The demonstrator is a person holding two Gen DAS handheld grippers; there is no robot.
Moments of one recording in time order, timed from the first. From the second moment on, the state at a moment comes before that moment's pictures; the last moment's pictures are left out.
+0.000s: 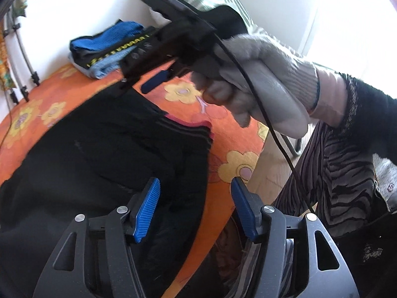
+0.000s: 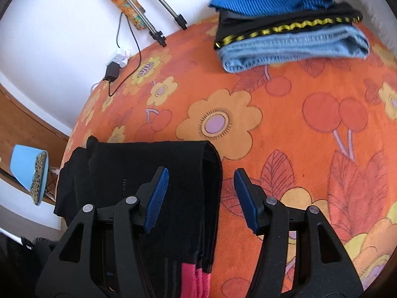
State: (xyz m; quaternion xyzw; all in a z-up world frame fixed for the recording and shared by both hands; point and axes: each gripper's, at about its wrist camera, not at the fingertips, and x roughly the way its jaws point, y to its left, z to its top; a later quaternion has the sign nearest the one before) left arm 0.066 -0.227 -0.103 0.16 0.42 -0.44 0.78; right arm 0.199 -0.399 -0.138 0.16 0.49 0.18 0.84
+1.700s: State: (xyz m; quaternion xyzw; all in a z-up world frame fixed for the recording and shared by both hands) left arm 0.065 -0.133 -0.056 0.01 0.40 -0.39 0.83; right arm 0.167 -0.431 -0.062 0.14 0.41 0.12 0.89
